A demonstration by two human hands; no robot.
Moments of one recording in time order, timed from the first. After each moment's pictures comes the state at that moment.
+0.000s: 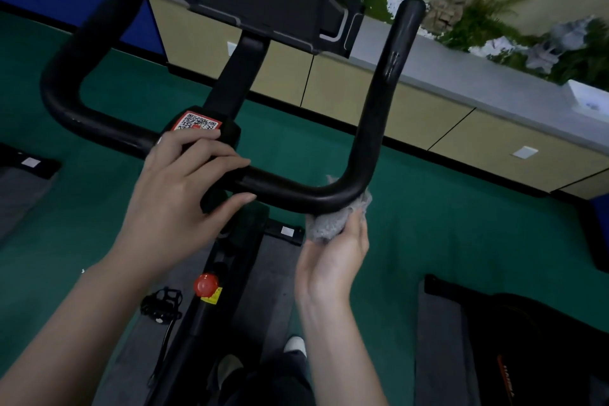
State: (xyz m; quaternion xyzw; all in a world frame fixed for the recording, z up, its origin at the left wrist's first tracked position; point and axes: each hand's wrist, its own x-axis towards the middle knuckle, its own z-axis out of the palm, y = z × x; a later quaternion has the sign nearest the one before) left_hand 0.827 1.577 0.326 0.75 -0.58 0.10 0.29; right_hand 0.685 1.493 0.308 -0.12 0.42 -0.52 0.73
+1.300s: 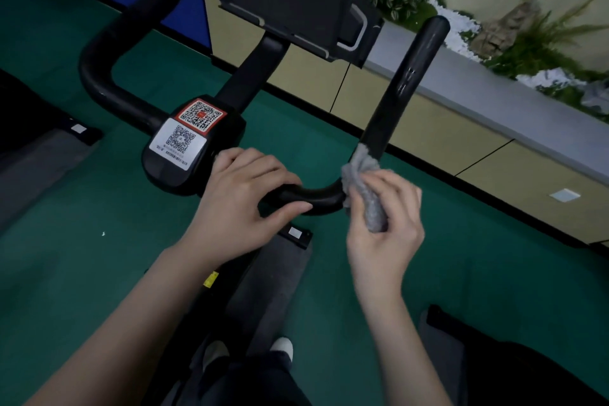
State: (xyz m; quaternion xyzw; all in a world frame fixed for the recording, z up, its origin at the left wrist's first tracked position) left_hand 0.763 1.534 0.326 0.78 -0.53 0.04 0.33; right_hand 0.630 1.421 0.322 -0.77 0.30 -0.49 0.28
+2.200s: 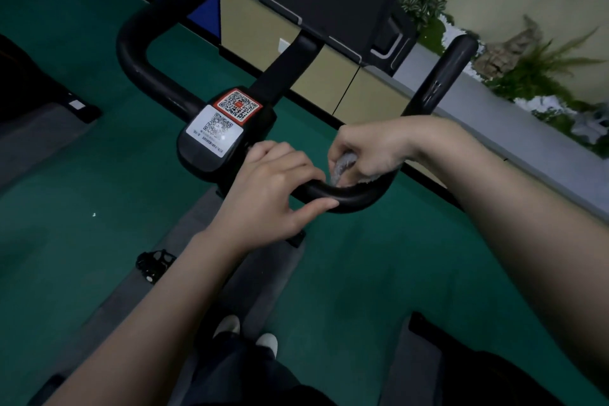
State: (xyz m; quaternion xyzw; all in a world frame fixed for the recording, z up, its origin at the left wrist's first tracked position) left_hand 0.764 1.537 0.328 0.77 -0.53 0.03 0.35; right_hand 0.738 1.361 0.412 -0.91 0.07 0.38 0.13
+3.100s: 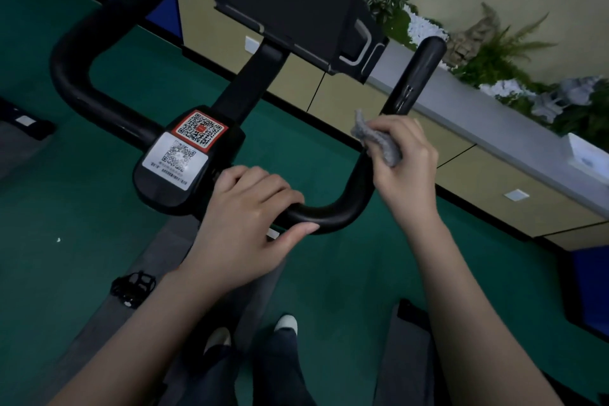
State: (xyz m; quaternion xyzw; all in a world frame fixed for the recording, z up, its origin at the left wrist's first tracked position) left_hand 0.765 1.534 0.324 0.78 -0.54 0.05 0.32; right_hand 0.672 1.339 0.364 -0.90 0.21 -0.33 0.19
